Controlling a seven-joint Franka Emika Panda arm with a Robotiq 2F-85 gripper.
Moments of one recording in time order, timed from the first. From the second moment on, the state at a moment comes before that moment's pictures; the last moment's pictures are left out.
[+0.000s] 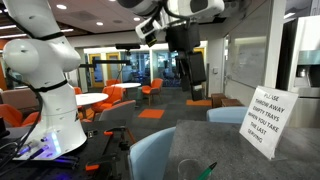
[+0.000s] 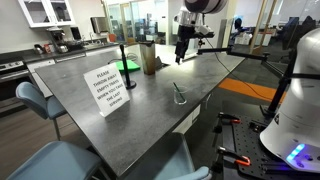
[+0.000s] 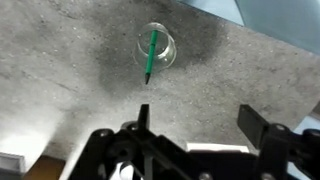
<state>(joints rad) -0.08 -0.22 -0.40 -2.47 0.02 2.43 -0.45</state>
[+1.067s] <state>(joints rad) -0.21 0.06 -0.32 -2.42 0.08 2.48 -0.51</state>
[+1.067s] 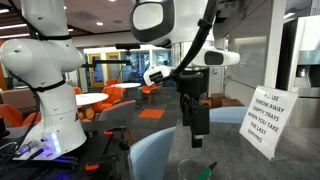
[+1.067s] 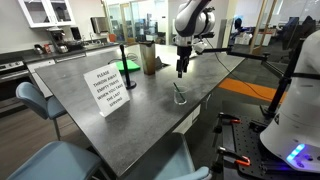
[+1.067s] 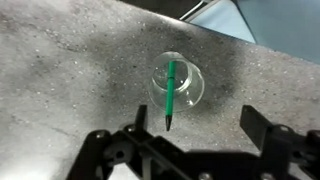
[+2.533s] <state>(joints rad) -0.27 0.25 -0.21 -2.47 0.09 2.77 -0.44</state>
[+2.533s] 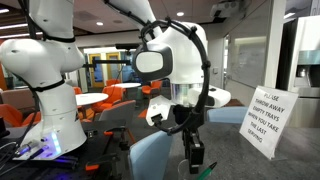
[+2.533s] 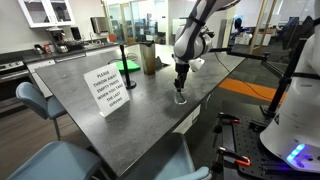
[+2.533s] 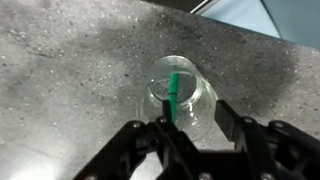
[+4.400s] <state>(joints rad) -0.42 0.32 -0.11 -2.39 0.21 2.77 -0.49</state>
